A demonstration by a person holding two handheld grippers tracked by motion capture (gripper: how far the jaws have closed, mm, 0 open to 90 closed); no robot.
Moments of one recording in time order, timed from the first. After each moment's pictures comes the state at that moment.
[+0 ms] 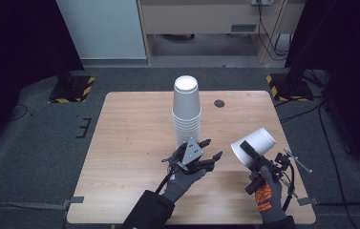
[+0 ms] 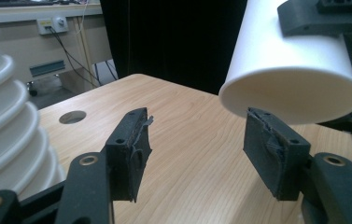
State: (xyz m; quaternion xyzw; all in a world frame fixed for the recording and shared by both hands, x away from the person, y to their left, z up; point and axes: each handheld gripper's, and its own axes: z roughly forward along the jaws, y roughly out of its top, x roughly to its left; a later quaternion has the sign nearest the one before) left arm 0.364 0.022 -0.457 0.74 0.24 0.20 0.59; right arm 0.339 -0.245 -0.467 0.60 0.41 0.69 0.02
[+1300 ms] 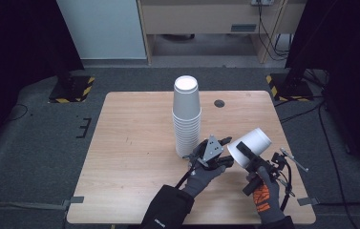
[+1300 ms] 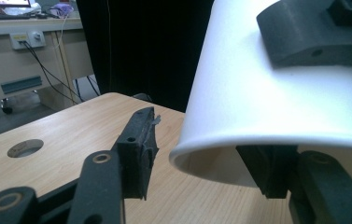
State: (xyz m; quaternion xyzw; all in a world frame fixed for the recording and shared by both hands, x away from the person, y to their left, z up) left arm 0.380 -0.033 -0.466 0.73 0.22 0.19 0.62; right arm 0.340 -0.237 -0.467 0.59 0.42 0.69 -0.01
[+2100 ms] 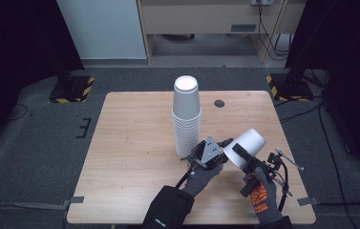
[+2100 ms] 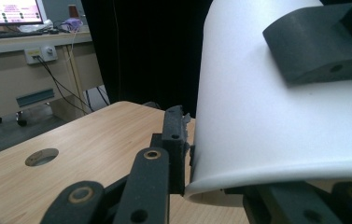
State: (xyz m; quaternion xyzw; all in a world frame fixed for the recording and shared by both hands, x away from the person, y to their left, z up) left arm 0.380 -0.026 -0.470 0.72 0.21 0.22 0.63; right arm 0.341 -0.230 -0.471 0.58 0.43 0.69 -0.03
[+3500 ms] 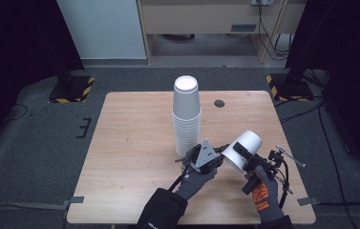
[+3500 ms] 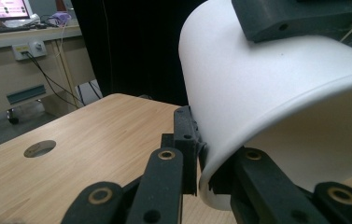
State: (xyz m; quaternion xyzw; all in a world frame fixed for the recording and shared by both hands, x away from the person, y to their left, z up) left arm 0.368 -0.010 -0.468 0.73 0.19 0.21 0.62; right arm 0.346 -0.233 -0.465 0.57 0.46 0.69 -0.01
